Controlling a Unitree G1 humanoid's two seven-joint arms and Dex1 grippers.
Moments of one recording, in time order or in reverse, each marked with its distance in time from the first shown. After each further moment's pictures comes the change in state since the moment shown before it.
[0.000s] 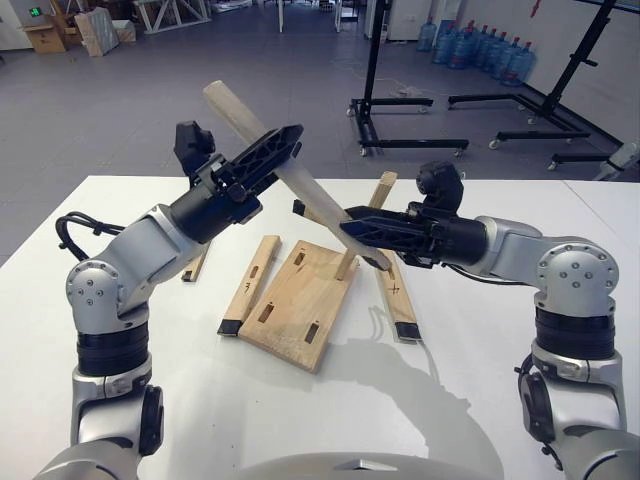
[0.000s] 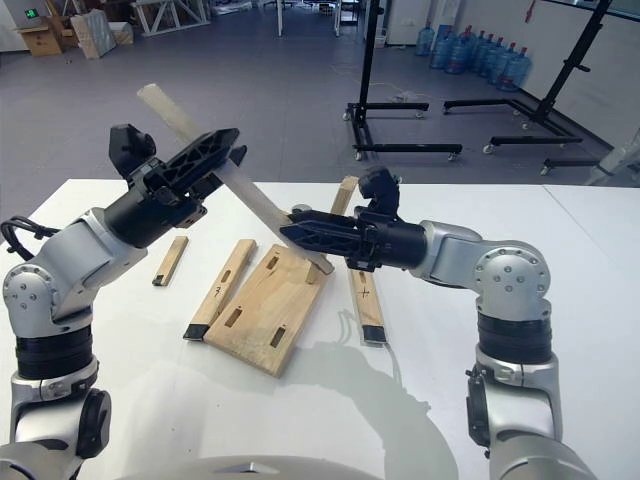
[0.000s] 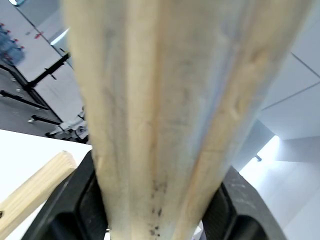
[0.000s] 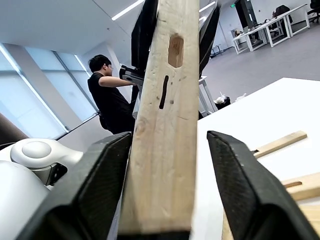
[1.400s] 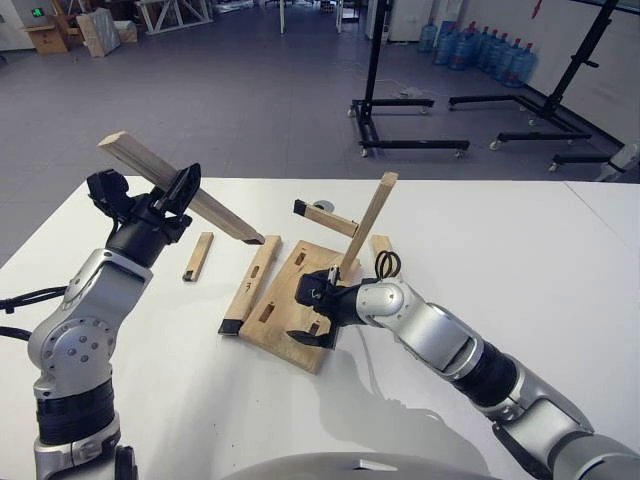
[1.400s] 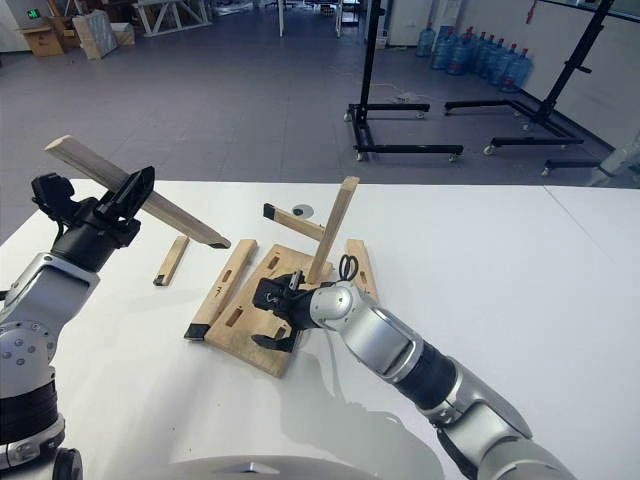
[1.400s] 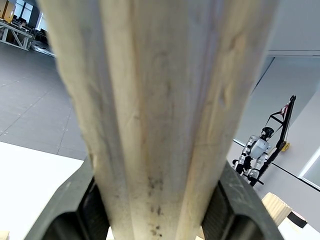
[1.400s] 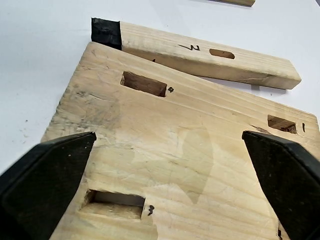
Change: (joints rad) left arm 0.274 0.021 0.155 -0.117 0.839 -0.242 -0.129; right arm 0.035 0.127 0.870 -0.121 -1.302 -0.272 -0.065
